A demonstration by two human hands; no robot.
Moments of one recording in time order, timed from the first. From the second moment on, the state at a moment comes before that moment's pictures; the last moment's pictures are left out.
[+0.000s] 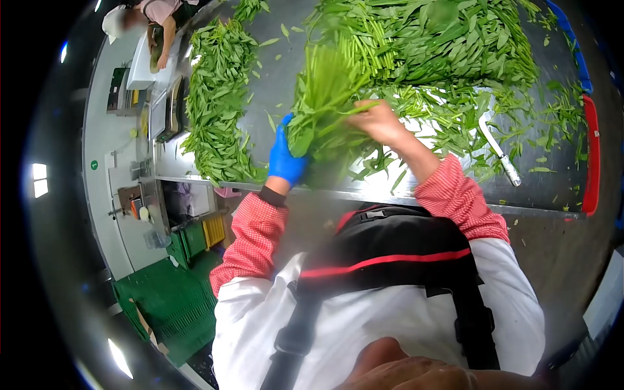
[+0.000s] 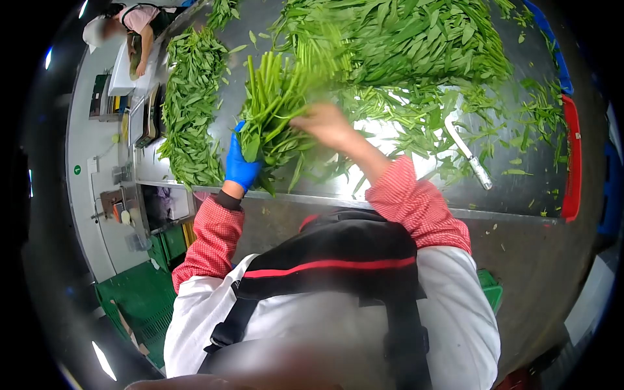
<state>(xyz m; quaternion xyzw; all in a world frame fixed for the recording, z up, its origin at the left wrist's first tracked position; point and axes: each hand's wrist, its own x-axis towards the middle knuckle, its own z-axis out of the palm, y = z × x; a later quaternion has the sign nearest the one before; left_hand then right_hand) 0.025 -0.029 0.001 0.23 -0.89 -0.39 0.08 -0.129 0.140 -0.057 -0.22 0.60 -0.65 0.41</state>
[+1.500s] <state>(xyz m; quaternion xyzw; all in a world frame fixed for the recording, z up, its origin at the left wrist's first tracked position) 0.044 -0.025 0.041 0.02 -0.97 -0.22 -0.06 -0.179 0.193 -0.010 -0.32 0.65 -0.61 0.33</state>
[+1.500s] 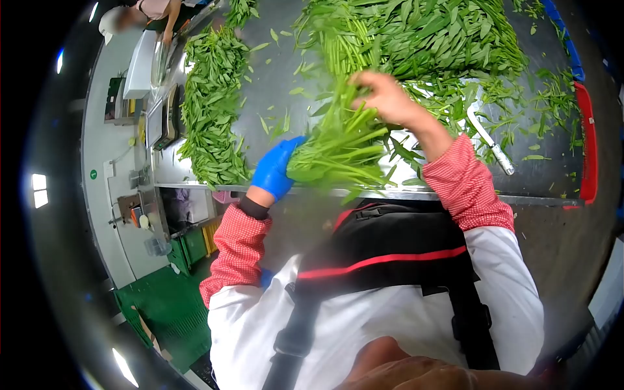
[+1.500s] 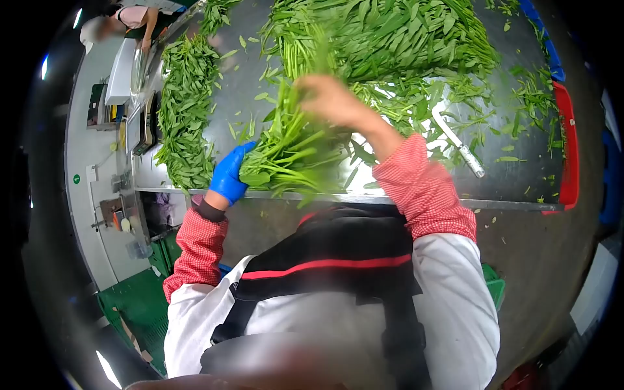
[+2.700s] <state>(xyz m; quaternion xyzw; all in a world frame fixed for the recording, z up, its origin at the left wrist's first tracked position) 0.056 -0.029 0.066 -0.04 -0.98 0.15 0.08 -0.216 0.244 -0.041 -0.14 0.55 -0.74 0.36</state>
